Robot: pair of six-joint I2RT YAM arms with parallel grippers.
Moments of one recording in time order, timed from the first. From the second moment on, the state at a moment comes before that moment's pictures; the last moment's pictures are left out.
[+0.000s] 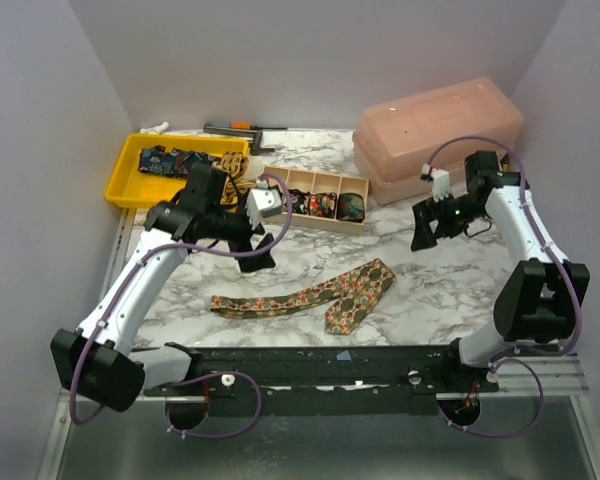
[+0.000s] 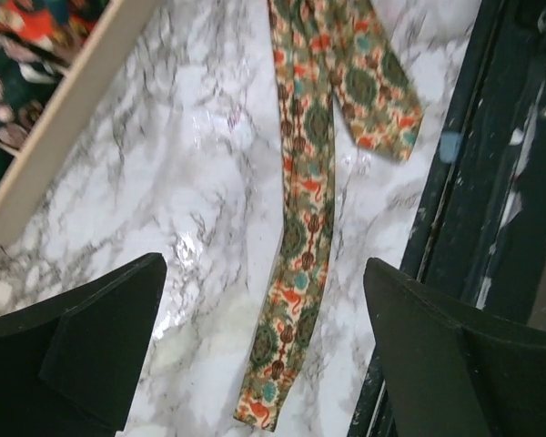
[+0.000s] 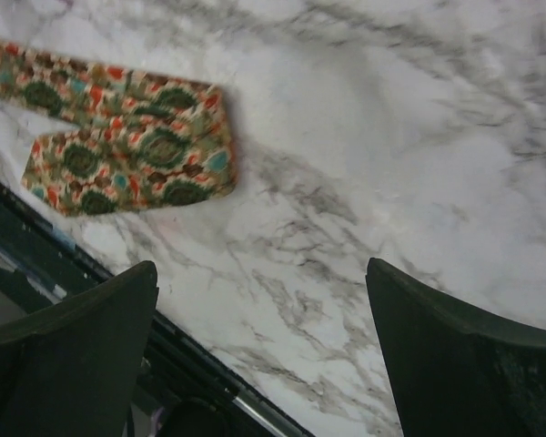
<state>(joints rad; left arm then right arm) -0.37 1.29 1.32 -0.90 0.75 0.54 -0.10 1.59 1.37 -1.09 -0.55 -0.53</state>
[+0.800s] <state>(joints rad) 0.07 1.22 1.01 -0.94 0.58 0.52 0.88 1.59 1.00 -0.69 -0.35 -0.70</state>
